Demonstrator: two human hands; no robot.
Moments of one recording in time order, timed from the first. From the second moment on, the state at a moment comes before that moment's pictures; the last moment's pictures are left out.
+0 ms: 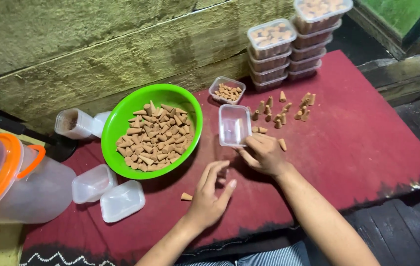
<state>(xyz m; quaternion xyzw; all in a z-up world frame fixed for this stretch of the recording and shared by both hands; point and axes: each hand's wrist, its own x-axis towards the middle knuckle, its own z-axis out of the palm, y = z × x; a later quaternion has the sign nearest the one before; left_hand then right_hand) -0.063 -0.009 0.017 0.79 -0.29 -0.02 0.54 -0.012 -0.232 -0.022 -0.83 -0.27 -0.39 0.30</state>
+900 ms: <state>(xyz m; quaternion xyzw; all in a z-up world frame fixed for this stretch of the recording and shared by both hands) -0.120 0.207 0.002 0.84 -0.52 0.14 0.07 -0.004 -0.227 -0.032 -0.83 -0.30 -0.38 0.26</state>
